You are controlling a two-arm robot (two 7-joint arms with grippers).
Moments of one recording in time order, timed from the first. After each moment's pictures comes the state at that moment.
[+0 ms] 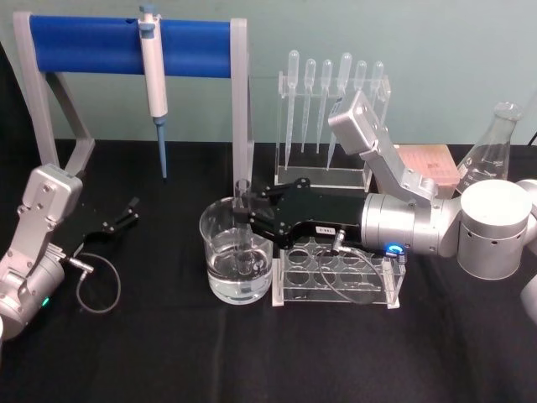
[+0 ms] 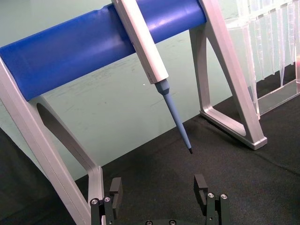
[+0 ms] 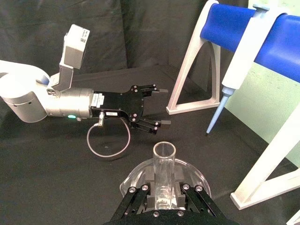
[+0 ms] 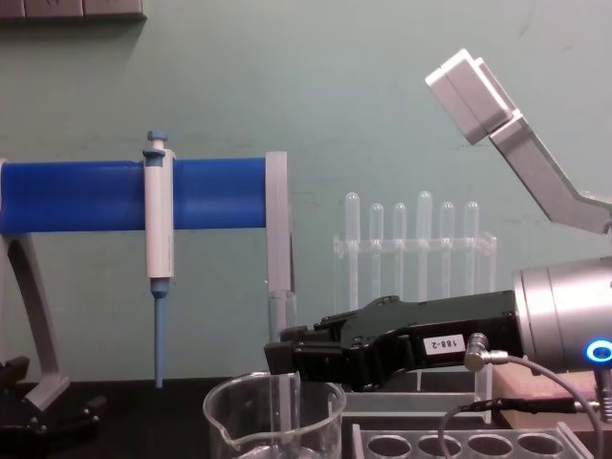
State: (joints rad) left arm -0.20 0.60 0.45 -1.41 -0.25 -0.12 0.03; right arm 0.60 0.47 -0.71 -1.41 0.48 0.17 0.70
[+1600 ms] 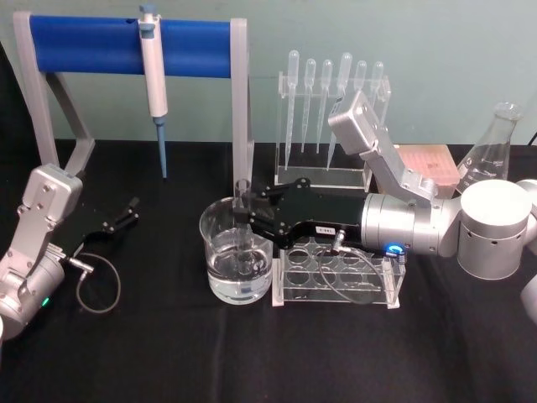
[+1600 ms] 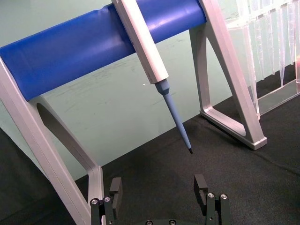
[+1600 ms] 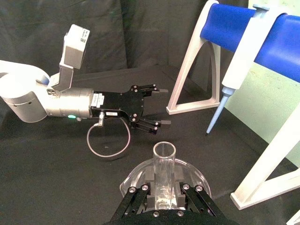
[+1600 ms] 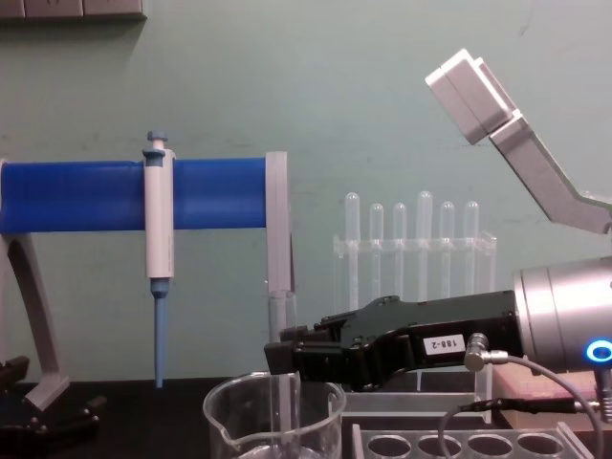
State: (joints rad) left arm -0.20 0.60 0.45 -1.41 -0.25 -0.12 0.03; right arm 0.60 0.47 -0.71 -1.41 0.48 0.17 0.70
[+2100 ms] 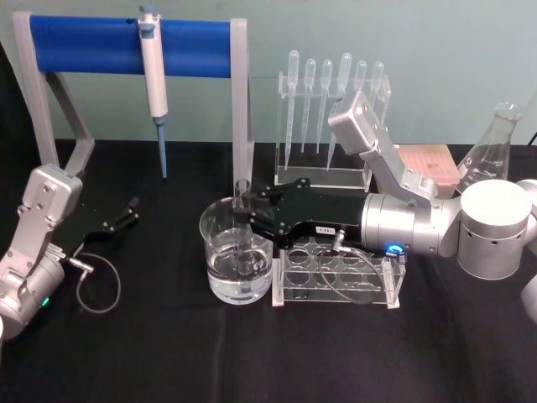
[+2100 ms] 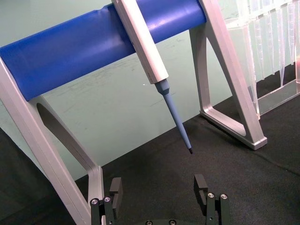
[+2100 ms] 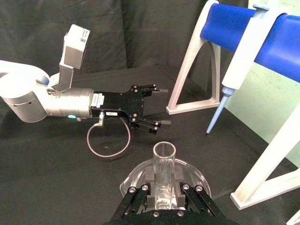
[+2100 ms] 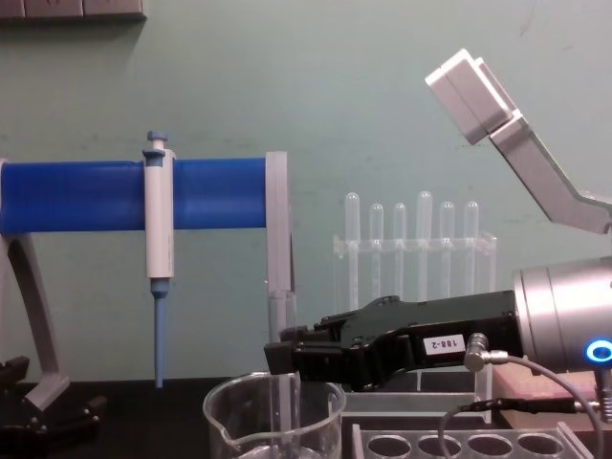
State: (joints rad) left arm -0.20 0.60 0.45 -1.41 -0.25 -0.12 0.03; right arm 0.60 0.47 -0.71 -1.41 0.48 0.17 0.70
